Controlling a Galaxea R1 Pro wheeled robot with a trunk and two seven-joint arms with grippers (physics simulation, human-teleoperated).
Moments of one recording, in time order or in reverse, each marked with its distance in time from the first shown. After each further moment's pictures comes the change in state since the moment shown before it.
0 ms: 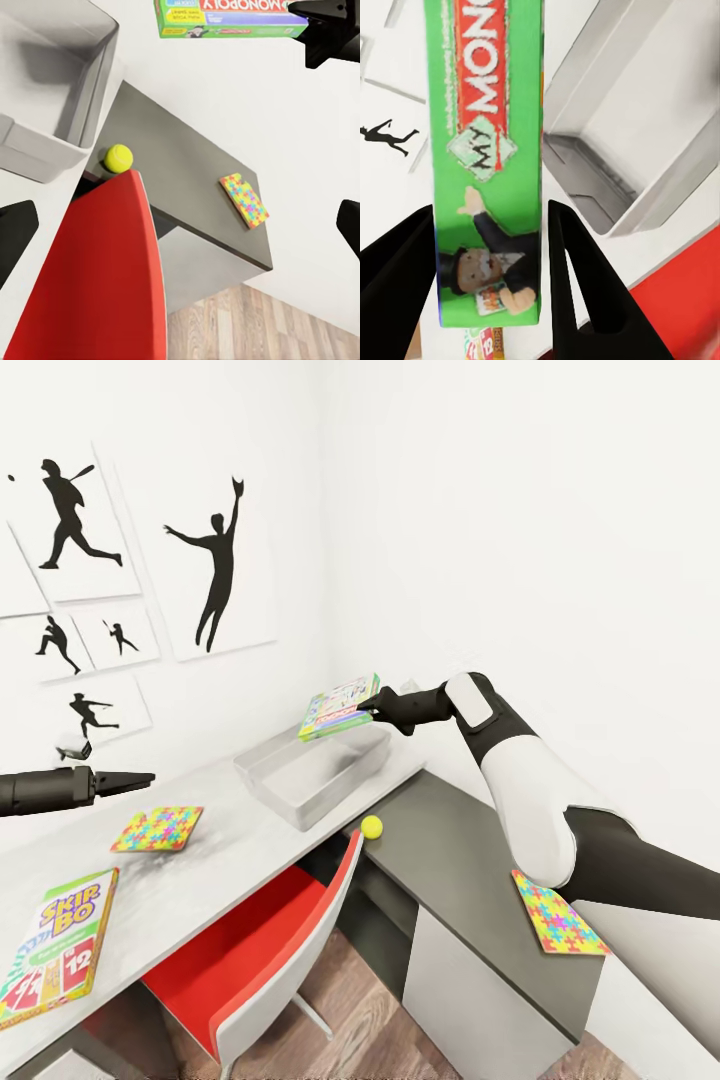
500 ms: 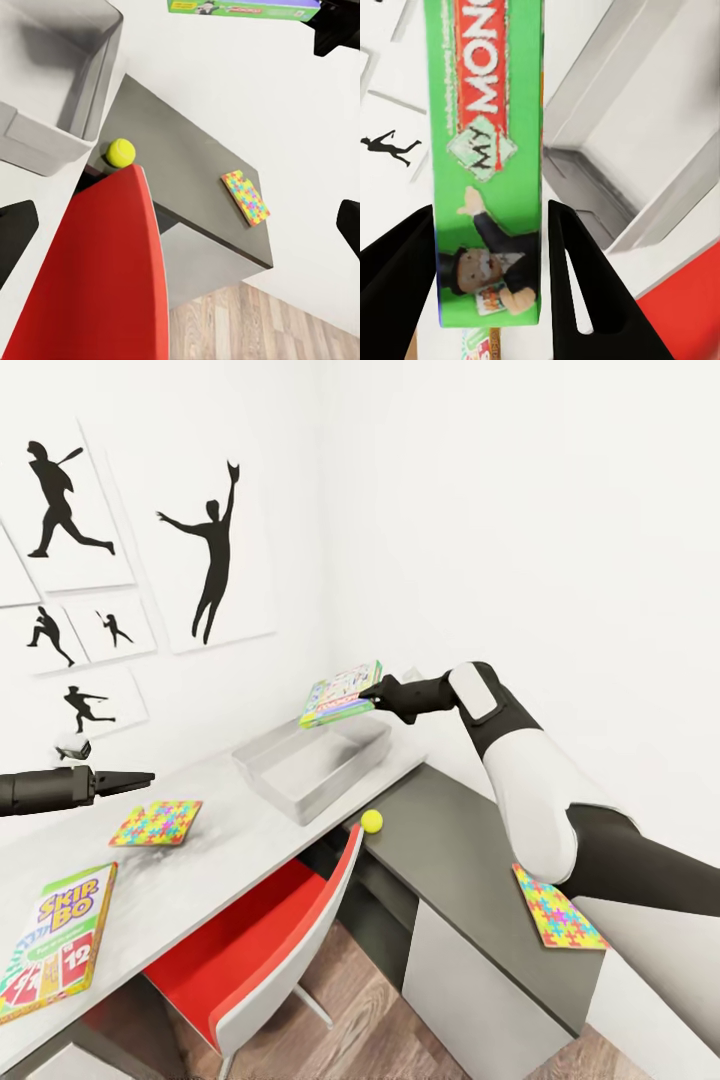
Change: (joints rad) left arm 0.000 0.000 0.001 0.000 0.004 0.000 0.000; right arm -0.014 0.000 0.002 -0.042 0.000 0.000 -0.001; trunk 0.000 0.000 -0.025
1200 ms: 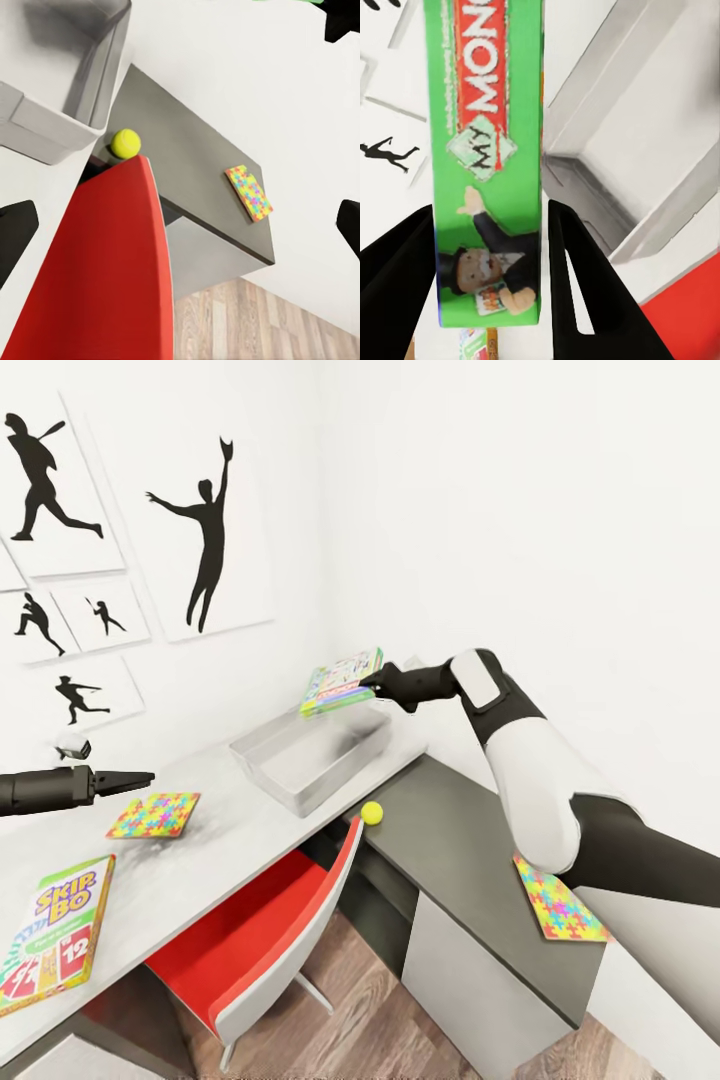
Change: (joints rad) left arm -0.001 0.000 0.000 0.000 0.000 0.000 0.000; right arm -0.035 0.000 0.001 -0.002 -0.002 -0.005 -0.001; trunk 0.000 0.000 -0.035
